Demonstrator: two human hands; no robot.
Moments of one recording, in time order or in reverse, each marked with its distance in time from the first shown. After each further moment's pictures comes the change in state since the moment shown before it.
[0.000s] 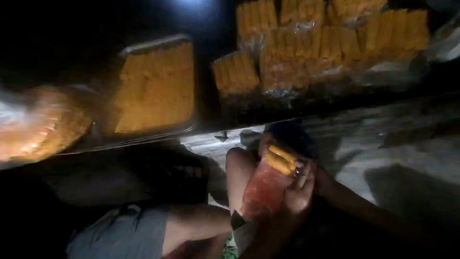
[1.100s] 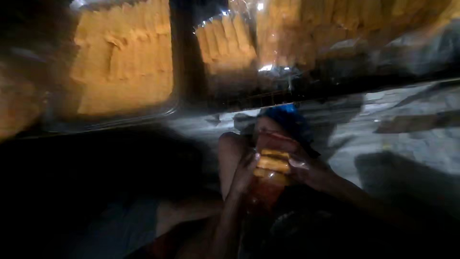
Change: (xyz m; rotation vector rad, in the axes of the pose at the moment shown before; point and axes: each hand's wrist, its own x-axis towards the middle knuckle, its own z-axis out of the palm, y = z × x) left_hand 0.006 -0.076 -0.079 -0.703 -0.091 -1.006; right_hand 0.013 0.034 -0.004 0.313 -0.177 0.265
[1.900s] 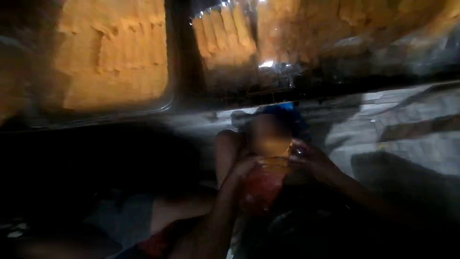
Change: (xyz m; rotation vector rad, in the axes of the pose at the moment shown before) left_hand 0.035 0.011 0.002 -0.049 -0.166 -0.096; right_hand 0.015 -0.010 -0.021 -0.369 0.142 -0.129
